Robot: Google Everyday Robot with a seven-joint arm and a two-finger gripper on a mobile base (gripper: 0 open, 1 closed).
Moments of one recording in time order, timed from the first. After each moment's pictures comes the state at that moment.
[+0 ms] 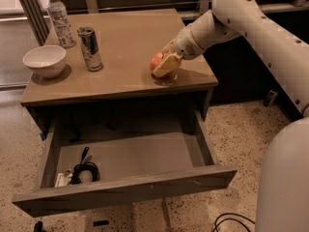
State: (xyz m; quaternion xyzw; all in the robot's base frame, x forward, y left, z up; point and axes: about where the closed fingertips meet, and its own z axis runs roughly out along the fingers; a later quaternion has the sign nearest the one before) arm 0.708 -0.042 0.848 -0.58 0.72 0.19 0.34
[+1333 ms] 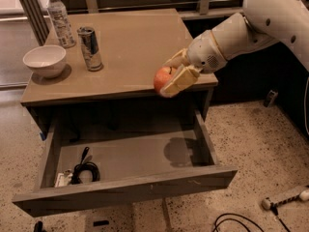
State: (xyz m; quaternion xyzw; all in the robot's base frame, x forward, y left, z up) arm 0.579 -0.051 0.885 -0.62 0.66 0.28 0.32
